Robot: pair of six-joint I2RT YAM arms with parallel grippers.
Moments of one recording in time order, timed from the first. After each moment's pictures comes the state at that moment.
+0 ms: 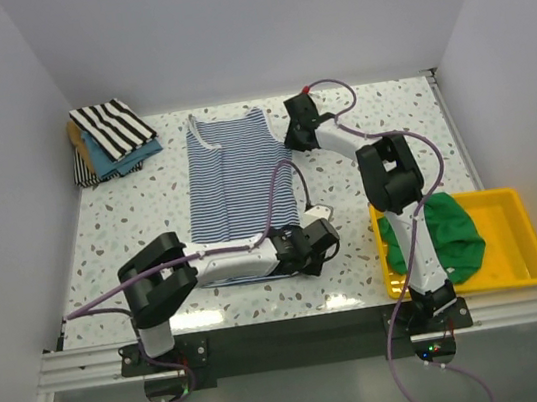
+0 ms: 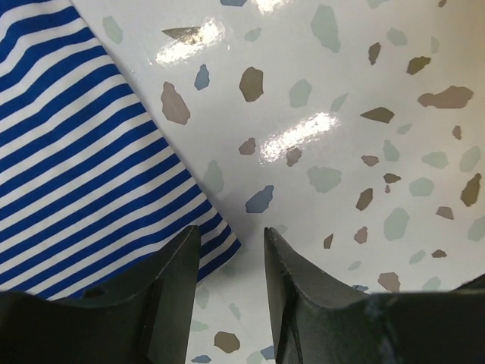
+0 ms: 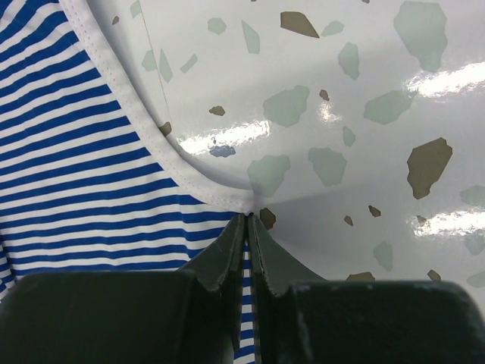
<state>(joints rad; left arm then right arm) -1.19 1.82 1.15 -0.38 -0.28 -0.68 0.40 2.35 1.84 -0.34 0.16 0.72</state>
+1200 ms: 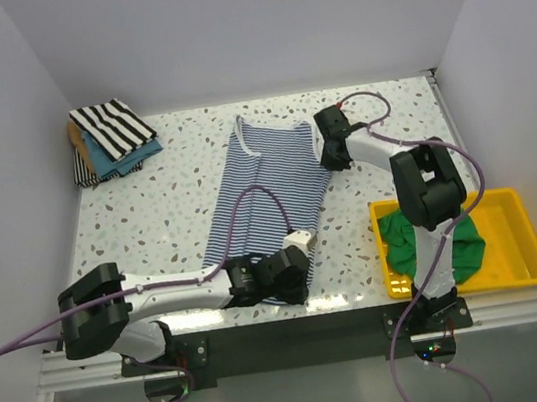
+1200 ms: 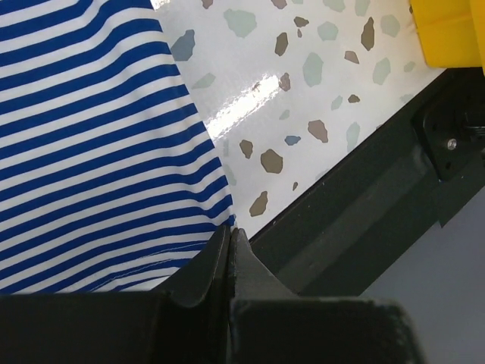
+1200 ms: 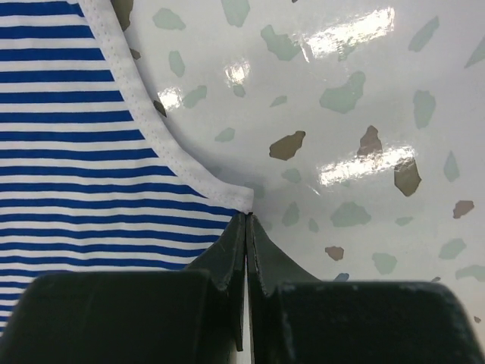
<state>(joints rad) -1.29 1.48 0.83 -0.25 -0.13 -0.76 0.33 2.02 1.41 -0.45 0.27 0.62</state>
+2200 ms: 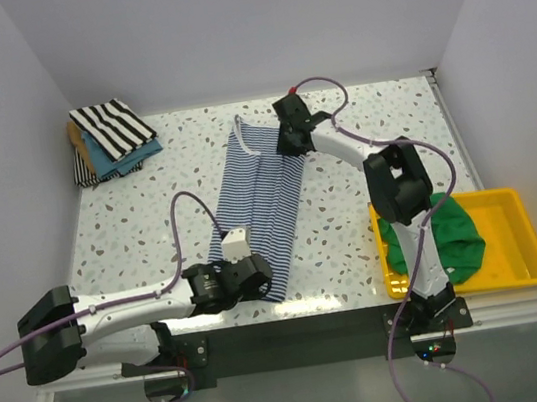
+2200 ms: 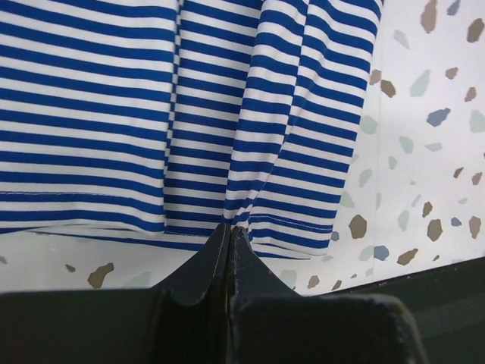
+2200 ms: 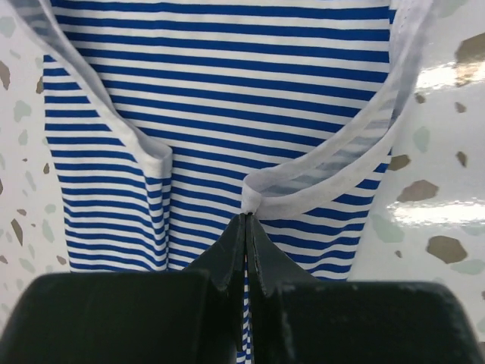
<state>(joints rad) -1.22 1.20 0.64 -0.52 -0.46 -1.11 0.48 2.18 1.77 -0.47 0.17 0.68</state>
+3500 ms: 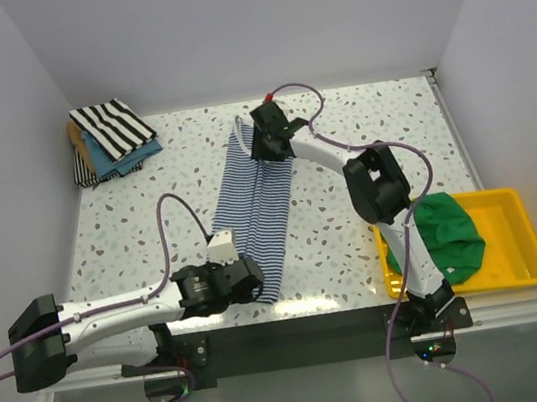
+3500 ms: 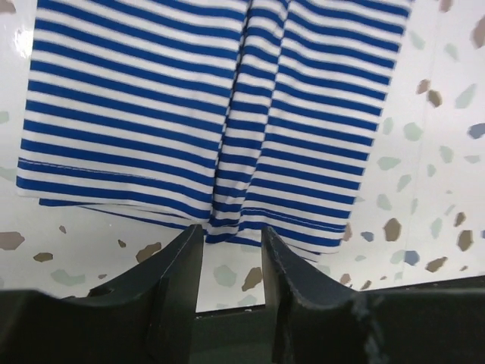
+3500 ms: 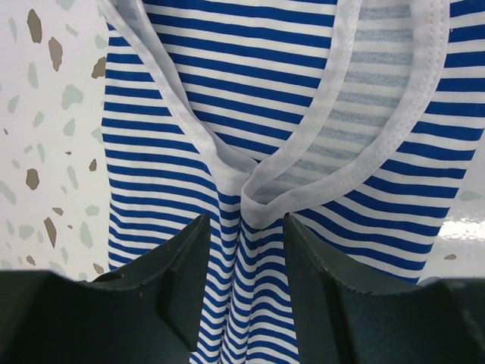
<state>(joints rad) -1.22 1.12 0.61 -0.66 -0.51 -1.21 0.57 2.35 1.95 -0.46 0.16 0.70</state>
